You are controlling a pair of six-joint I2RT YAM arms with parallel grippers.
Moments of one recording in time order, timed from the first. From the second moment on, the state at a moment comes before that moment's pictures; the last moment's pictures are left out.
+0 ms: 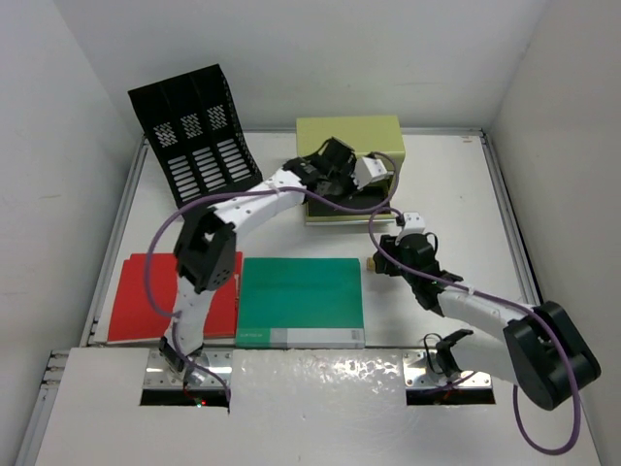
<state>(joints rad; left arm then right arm) -0.71 2.04 1.84 -0.59 0.12 0.45 0.46 1.15 0.28 0.28 0.17 0.34</state>
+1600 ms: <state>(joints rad) -0.52 1.58 1.33 -0.58 0.00 0.39 0.48 1.38 0.42 0.19 0.13 0.15</state>
